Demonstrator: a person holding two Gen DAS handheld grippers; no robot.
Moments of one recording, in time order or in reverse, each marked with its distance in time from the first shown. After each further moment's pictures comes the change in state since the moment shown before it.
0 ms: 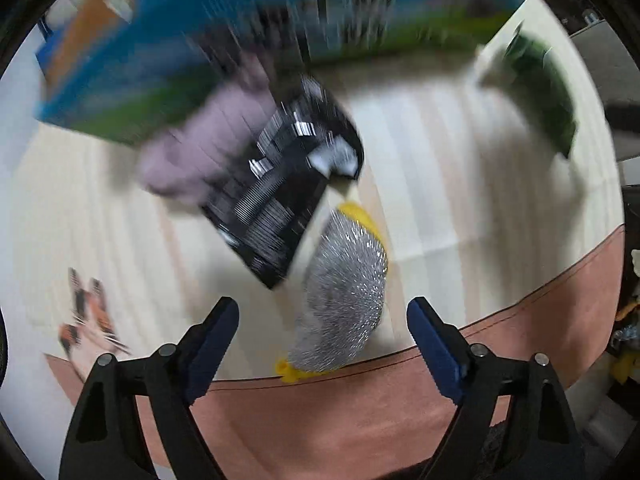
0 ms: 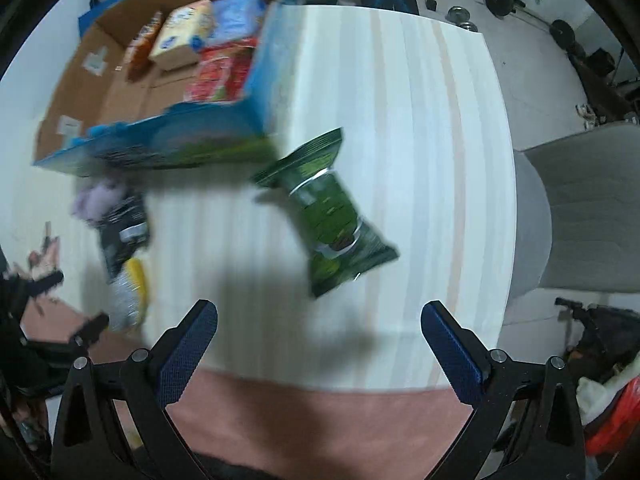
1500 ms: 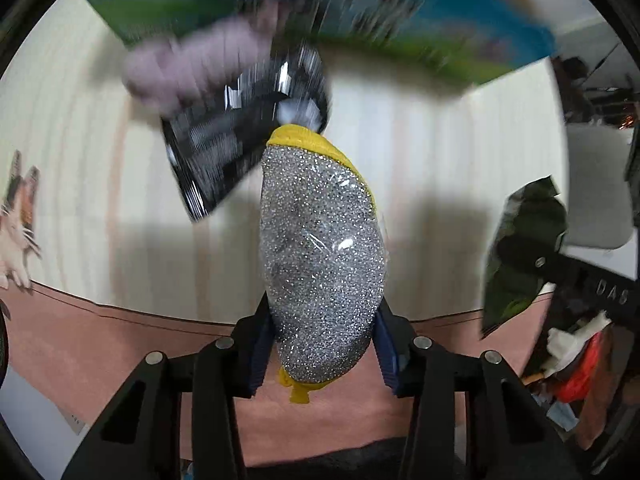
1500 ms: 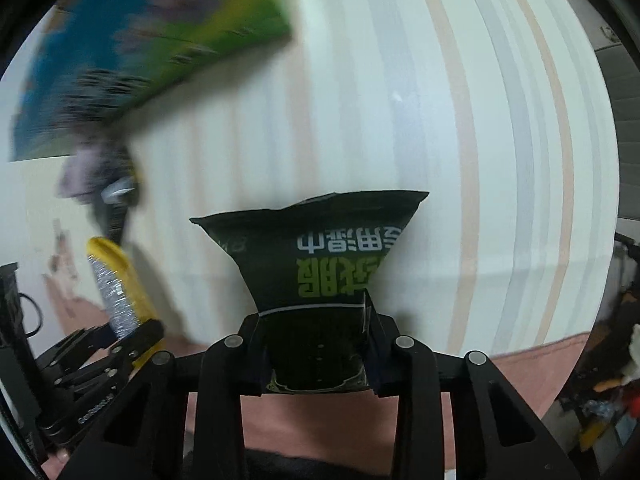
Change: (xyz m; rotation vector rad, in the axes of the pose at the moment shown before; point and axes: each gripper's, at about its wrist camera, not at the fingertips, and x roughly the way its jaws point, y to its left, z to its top) left arm -0.037 -0.021 -0.023 -0.326 -0.036 -0.301; right arm 0.052 -0.011 -0.047 0.150 0.163 0.254
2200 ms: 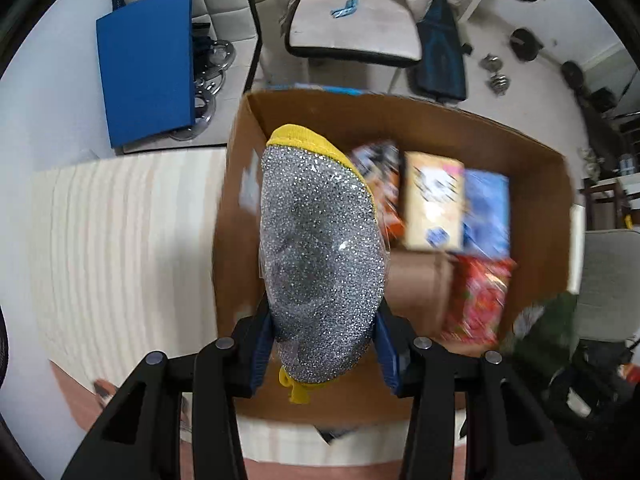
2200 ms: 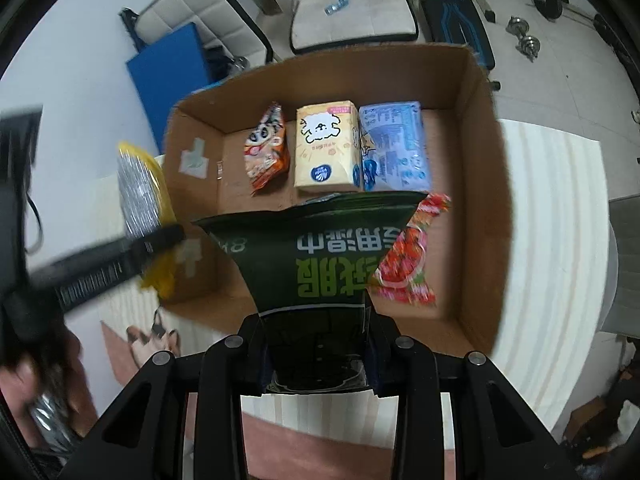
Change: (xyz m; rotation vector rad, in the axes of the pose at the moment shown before) left arm -0.125 0.063 0.269 0.008 -0.105 0.202; right arm -0.090 0.189 0.179 -0.118 -0.150 0.001
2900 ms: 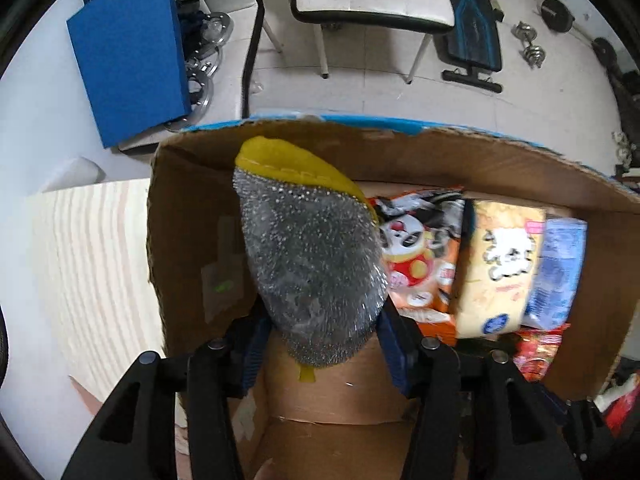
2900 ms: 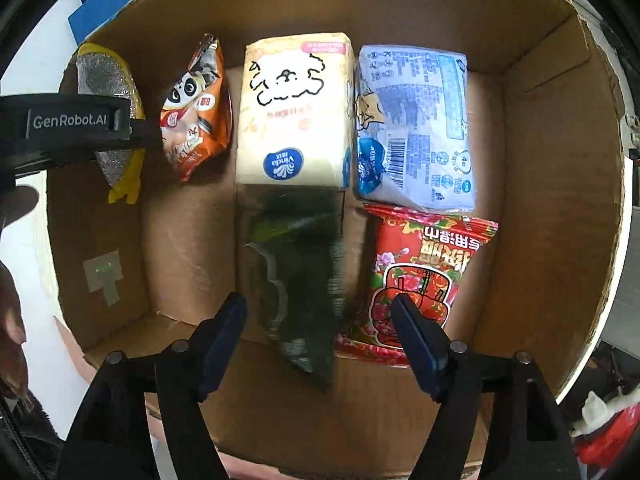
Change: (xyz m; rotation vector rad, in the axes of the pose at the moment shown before) left arm 0.080 0.000 0.070 0.007 0.140 0.073; right arm 0.088 0.003 0.031 -0.013 0.171 -0.137
